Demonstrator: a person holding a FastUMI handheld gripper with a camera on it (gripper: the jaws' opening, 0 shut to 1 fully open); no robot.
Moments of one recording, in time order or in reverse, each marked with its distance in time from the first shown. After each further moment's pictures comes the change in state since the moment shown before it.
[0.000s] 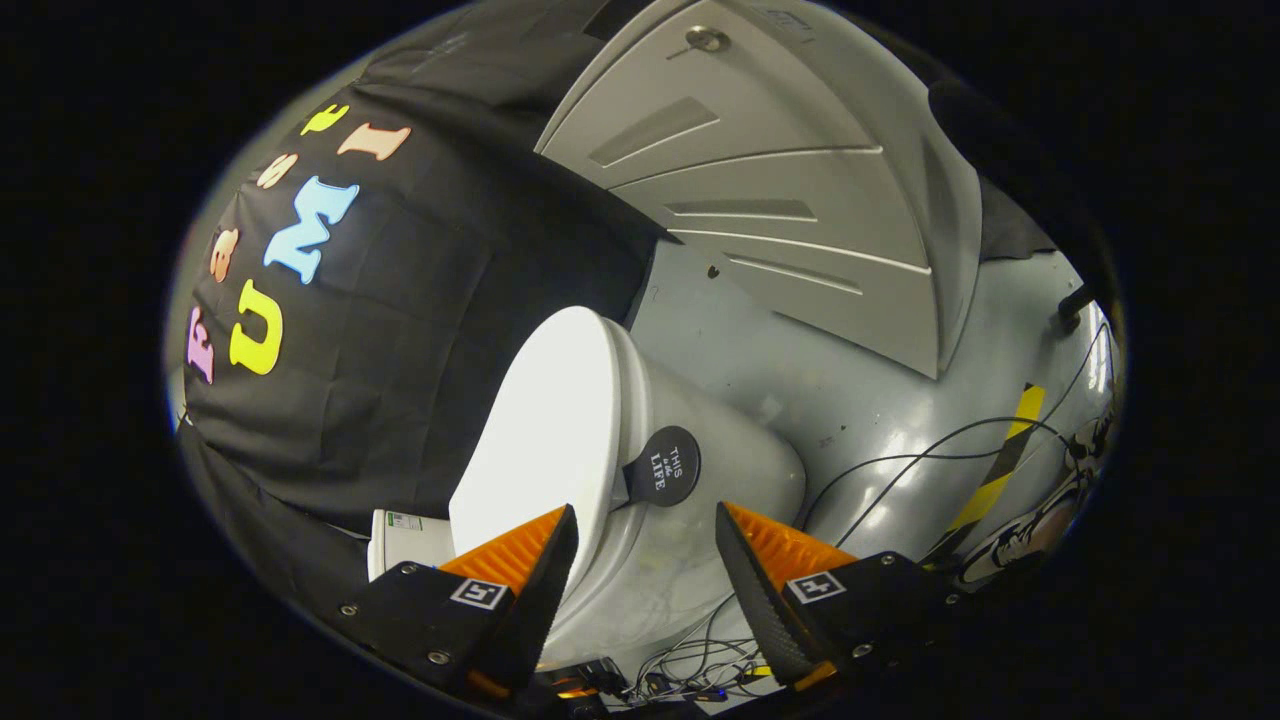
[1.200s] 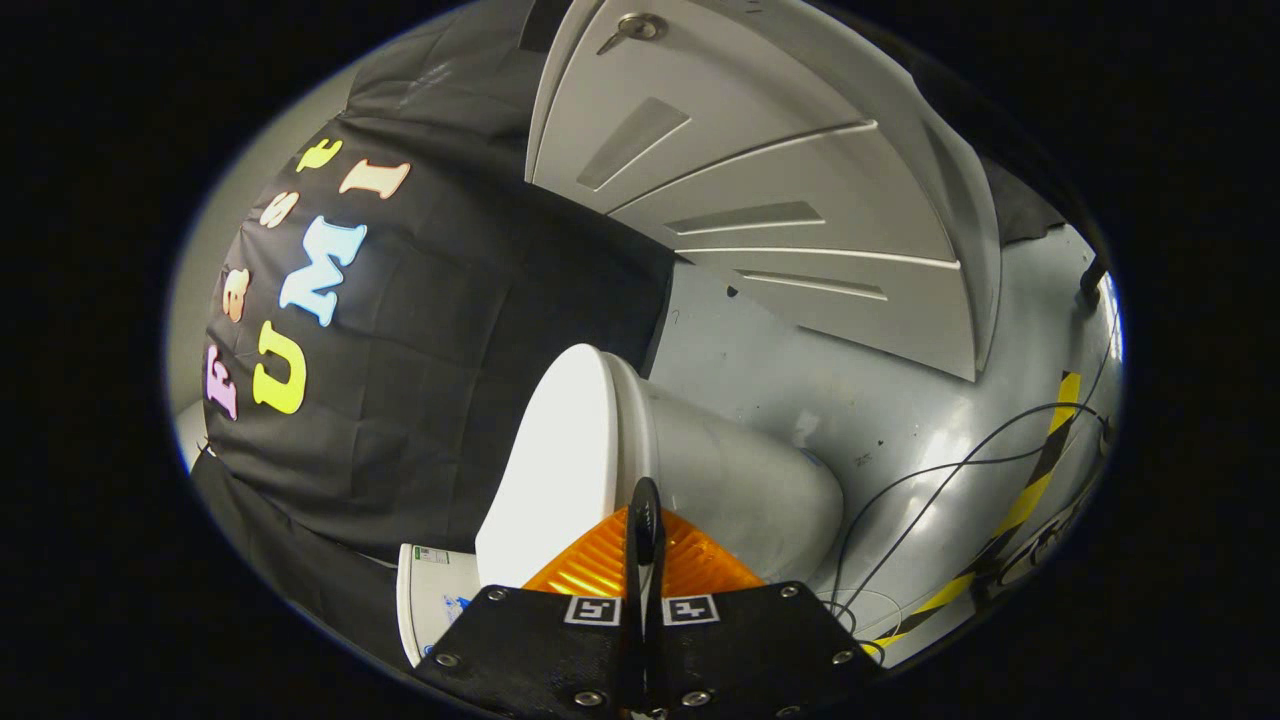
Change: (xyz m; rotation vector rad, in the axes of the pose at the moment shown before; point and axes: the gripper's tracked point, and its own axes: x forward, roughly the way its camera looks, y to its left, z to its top) arm 0.020 -0.004 0.017 0.050 -0.068 0.093
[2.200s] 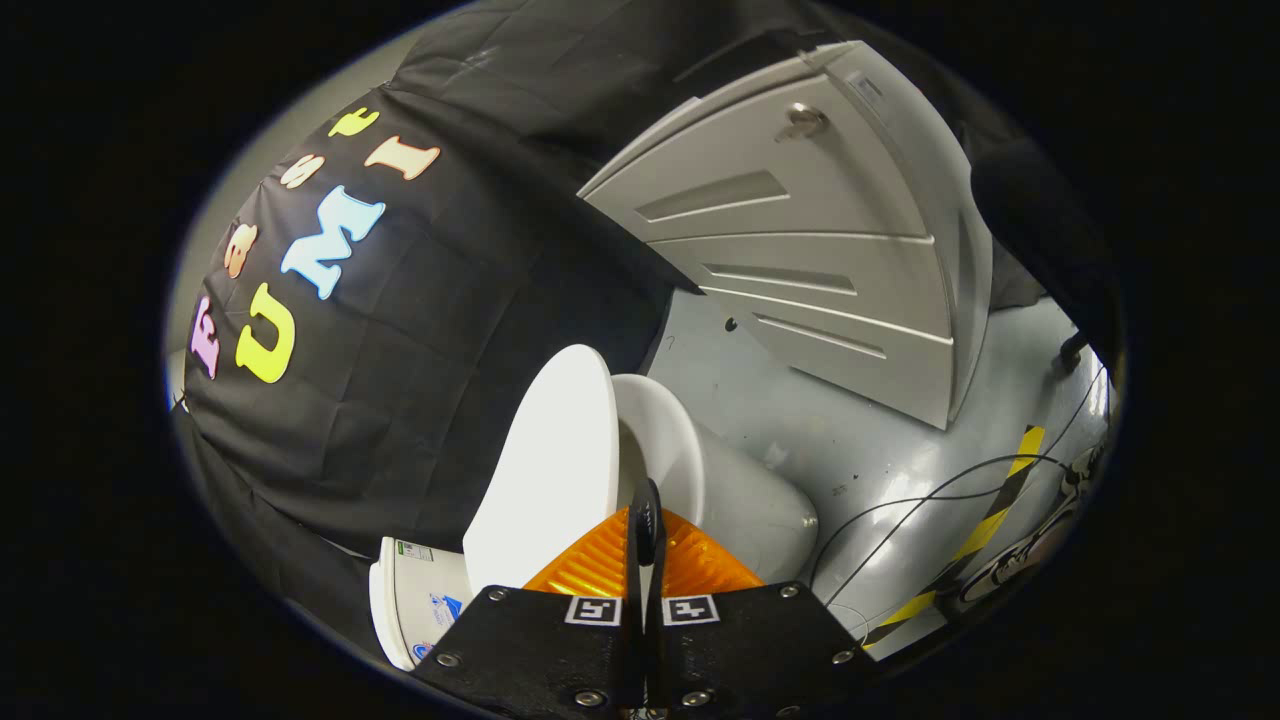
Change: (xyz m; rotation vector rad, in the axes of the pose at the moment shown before) arm -0.033 0.055 0.015 -0.143 -0.076 -0.080
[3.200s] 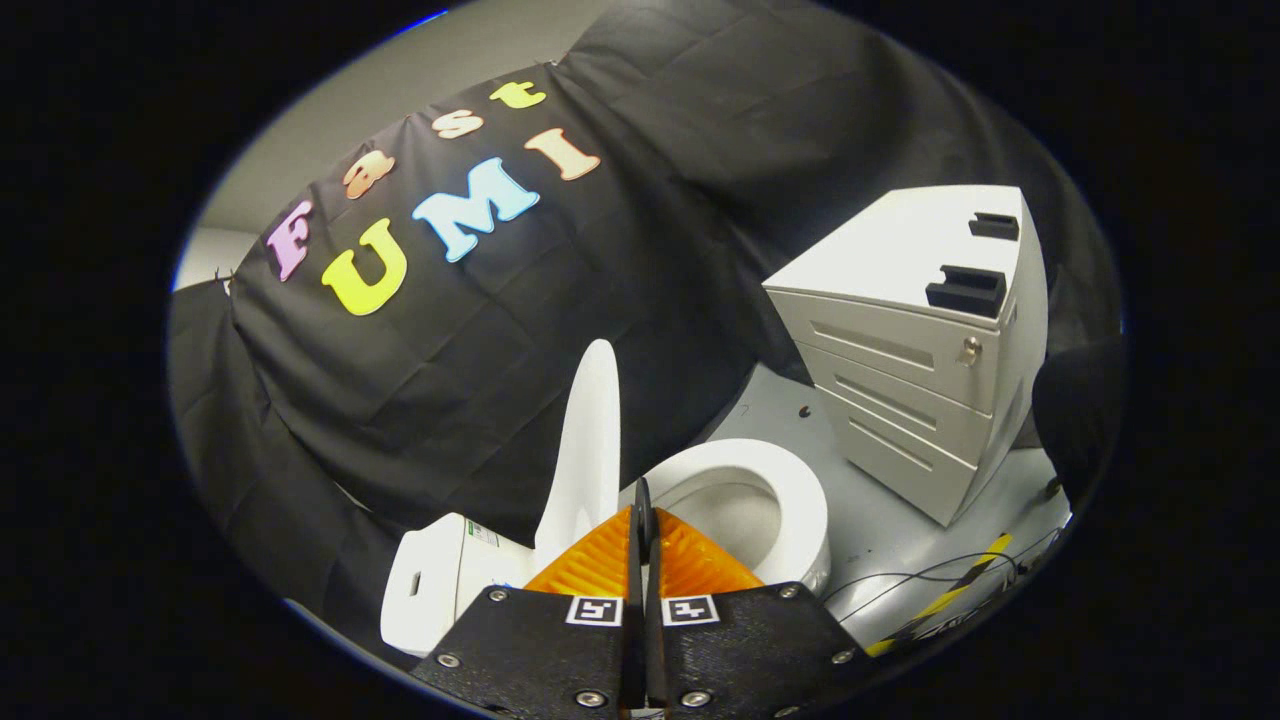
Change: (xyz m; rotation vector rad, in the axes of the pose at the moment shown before) arm -0.093 0.165 0.014 -0.354 -0.158 0.105
